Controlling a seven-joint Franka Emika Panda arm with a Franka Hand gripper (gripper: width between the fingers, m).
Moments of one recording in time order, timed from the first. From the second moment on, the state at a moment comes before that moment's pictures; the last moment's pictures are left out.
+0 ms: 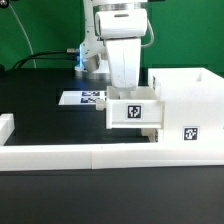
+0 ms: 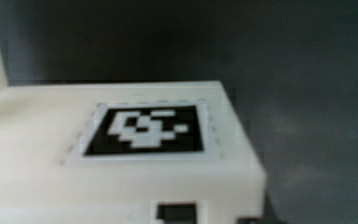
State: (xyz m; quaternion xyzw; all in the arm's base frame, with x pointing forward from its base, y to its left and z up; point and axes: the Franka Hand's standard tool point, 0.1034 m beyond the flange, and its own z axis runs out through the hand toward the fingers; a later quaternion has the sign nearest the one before) arm 0.539 0.008 0.055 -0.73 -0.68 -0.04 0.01
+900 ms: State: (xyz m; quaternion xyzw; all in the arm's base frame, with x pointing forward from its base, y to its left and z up) arm 0.541 0.010 0.056 -0.72 -0.69 -0.03 0.01
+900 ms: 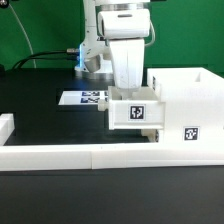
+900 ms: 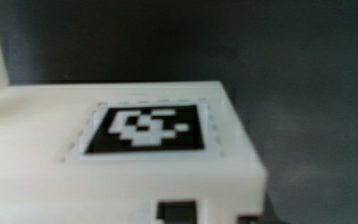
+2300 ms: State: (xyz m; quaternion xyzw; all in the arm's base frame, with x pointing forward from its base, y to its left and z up) arm 0.542 0.010 0.055 -0.72 -0.69 -0.03 0.00
